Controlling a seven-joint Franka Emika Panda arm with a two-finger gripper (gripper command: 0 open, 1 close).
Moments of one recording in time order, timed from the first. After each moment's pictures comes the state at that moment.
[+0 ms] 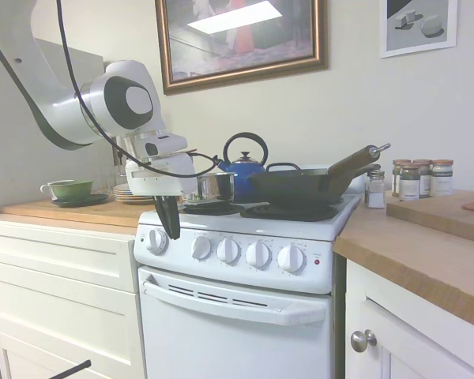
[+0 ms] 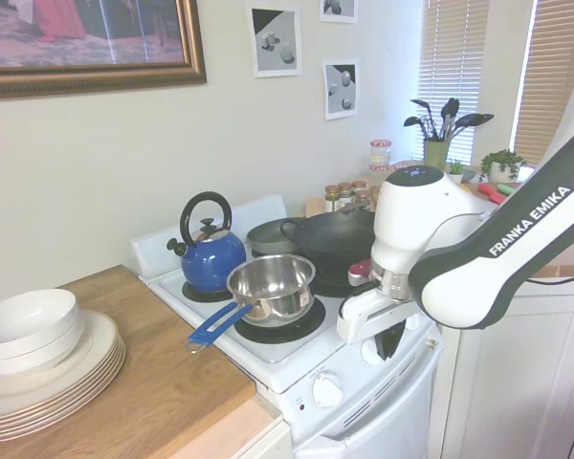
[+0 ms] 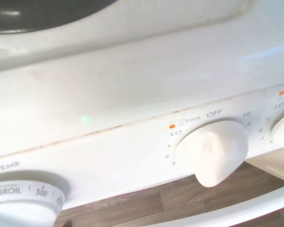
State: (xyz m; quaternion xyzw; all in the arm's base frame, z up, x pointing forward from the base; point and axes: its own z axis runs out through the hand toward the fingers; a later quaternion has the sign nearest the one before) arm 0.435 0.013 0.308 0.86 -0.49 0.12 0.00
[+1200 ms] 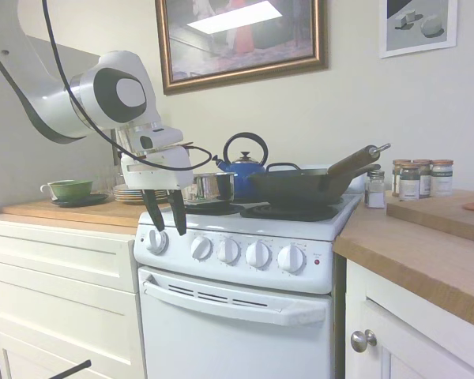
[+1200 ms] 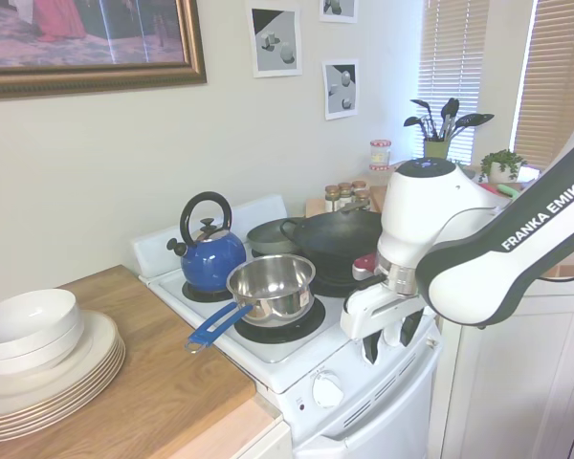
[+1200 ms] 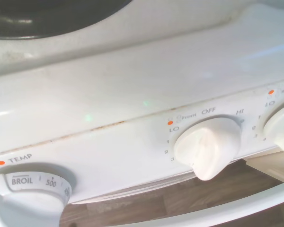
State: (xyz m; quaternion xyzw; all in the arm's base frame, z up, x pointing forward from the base) arm 0.427 0.013 0.319 0.86 -0.49 0.12 0.00
